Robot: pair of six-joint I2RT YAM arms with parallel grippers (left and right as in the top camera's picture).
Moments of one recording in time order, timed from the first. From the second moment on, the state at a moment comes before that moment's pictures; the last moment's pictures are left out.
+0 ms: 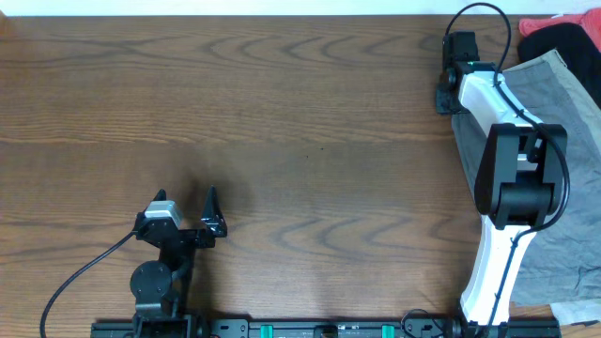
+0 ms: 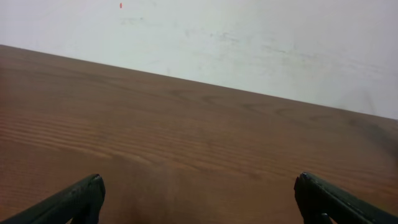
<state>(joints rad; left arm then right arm) 0.01 0.01 0.02 -0.11 0.07 -0.22 0.00 2.28 1.70 -0.65 0.40 0.01</state>
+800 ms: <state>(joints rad) 0.01 0.01 0.02 -0.11 0.07 -0.22 0.05 1.85 1.70 -0.75 0.34 0.11</state>
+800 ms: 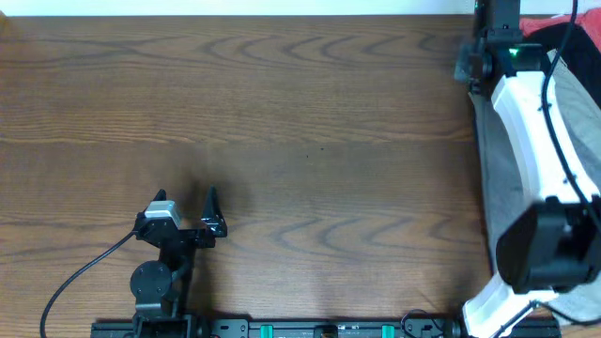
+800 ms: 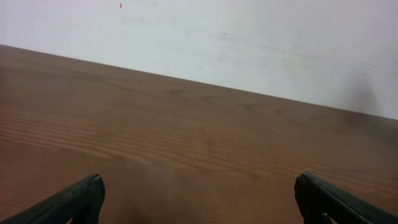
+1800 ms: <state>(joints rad) 0.01 0.01 0.02 -0.11 0.07 -0.22 0.83 1.96 1.80 -0.76 -0.01 0.21</state>
